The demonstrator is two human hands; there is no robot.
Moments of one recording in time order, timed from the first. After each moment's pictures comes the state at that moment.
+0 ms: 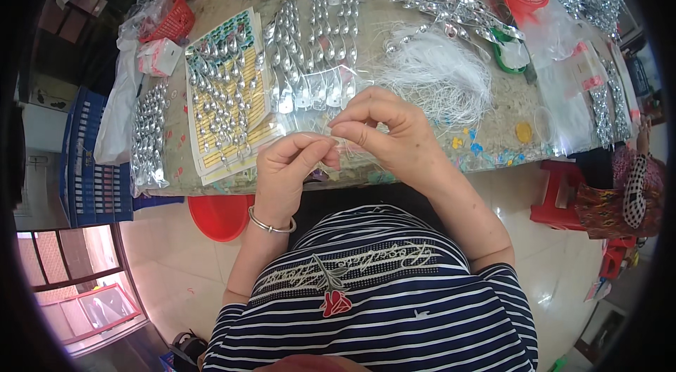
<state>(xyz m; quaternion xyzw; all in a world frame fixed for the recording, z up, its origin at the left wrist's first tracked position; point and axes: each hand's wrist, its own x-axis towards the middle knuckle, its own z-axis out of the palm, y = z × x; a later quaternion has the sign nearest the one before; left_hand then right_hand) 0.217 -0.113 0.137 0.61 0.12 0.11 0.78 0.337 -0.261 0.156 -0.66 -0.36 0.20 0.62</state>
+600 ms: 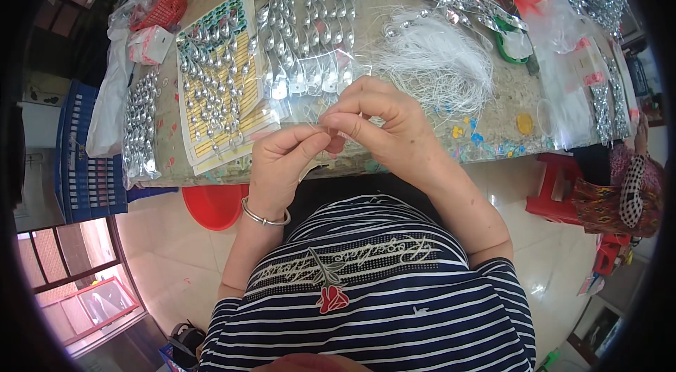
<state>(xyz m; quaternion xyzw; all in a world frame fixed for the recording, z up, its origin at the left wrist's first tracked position) 0.215 -0.110 0.127 0.61 0.12 0.08 0.78 0.334 -0.258 0.153 -0.68 -0.40 0.17 0.60</state>
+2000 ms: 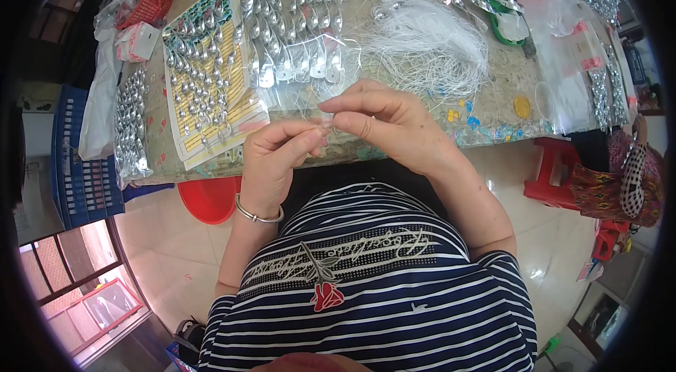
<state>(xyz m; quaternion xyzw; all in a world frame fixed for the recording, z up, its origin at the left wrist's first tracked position) 0.211 -0.115 0.121 0.57 0.14 0.07 0.80 0.332 -0.277 0.140 -0.62 -0.30 0.32 0.64</state>
